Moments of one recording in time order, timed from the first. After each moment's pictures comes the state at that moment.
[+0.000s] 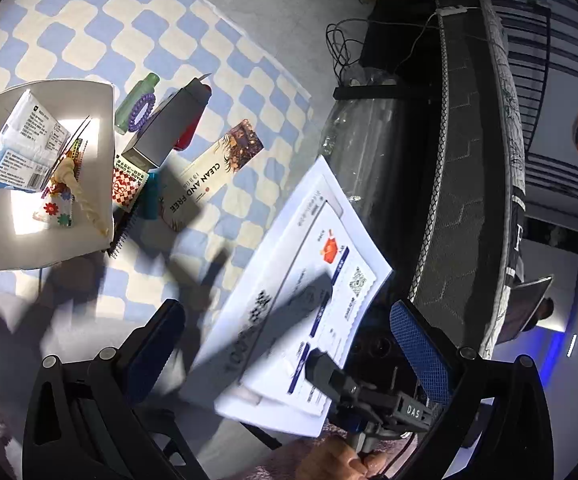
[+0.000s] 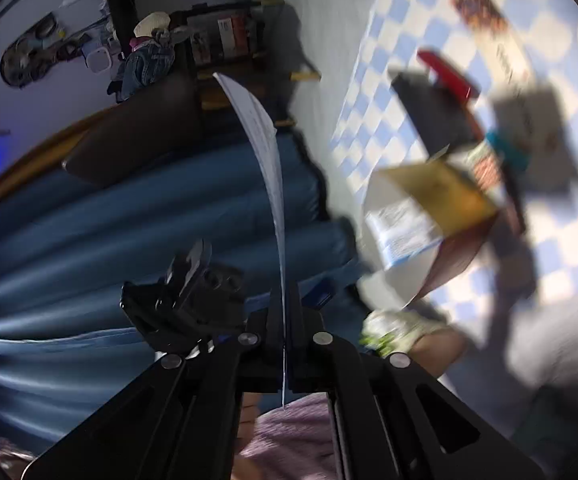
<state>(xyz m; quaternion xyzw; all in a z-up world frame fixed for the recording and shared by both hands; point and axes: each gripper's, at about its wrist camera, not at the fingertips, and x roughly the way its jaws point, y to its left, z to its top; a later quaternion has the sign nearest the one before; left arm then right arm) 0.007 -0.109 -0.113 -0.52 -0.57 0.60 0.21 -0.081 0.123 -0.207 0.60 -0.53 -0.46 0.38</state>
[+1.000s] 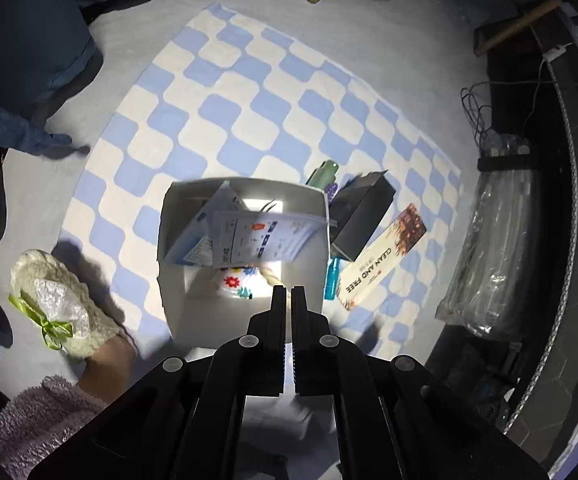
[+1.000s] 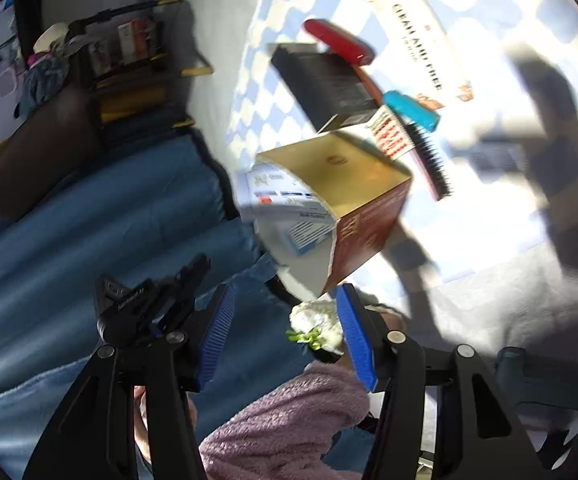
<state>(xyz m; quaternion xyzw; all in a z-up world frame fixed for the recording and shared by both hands) 0.008 -0.180 -0.156 -0.60 -0.45 0.66 -0.03 -0.073 0.123 -0.259 0.70 -0.45 -0.49 0.24</state>
